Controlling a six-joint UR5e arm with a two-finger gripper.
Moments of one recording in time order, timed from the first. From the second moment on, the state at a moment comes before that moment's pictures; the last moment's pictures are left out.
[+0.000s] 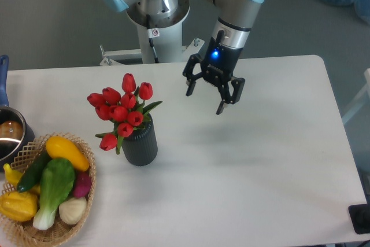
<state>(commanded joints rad) 2.72 -1.57 -2.03 -0.92 0.83 1.37</state>
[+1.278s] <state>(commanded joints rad) 2.56 -1.60 -2.04 -1.00 0.64 1.38</state>
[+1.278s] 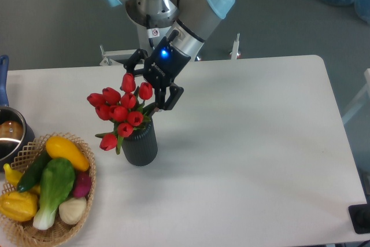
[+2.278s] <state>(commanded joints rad) 2.59 -1.61 -1.94 -1.01 0.51 1.28</state>
